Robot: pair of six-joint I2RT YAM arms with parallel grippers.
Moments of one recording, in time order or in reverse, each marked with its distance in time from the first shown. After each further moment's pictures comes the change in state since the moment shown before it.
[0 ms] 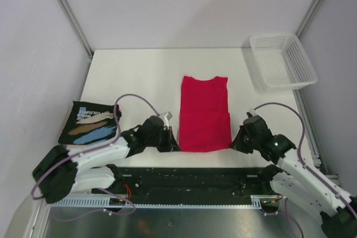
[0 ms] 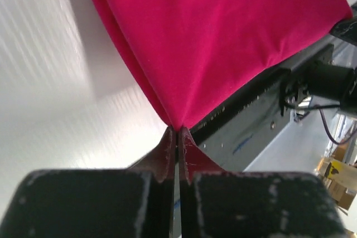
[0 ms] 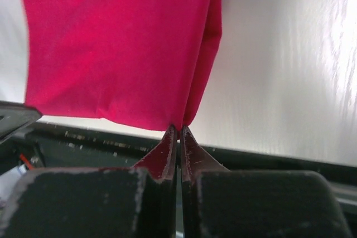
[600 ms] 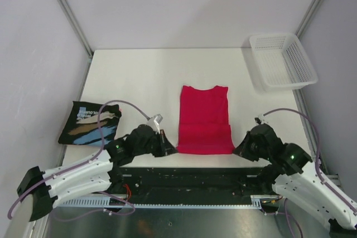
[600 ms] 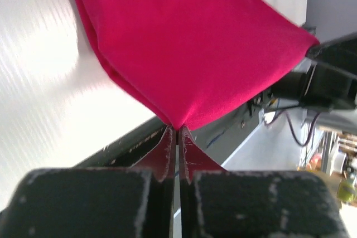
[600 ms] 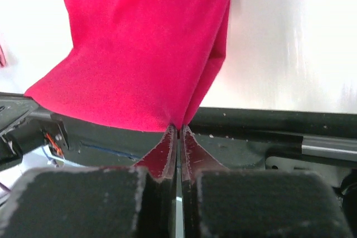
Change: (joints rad) left arm -0.111 -0.417 -0.150 -0.079 -0.128 -0.143; right arm 0.163 -0.292 0.043 -0.267 0.054 0.187
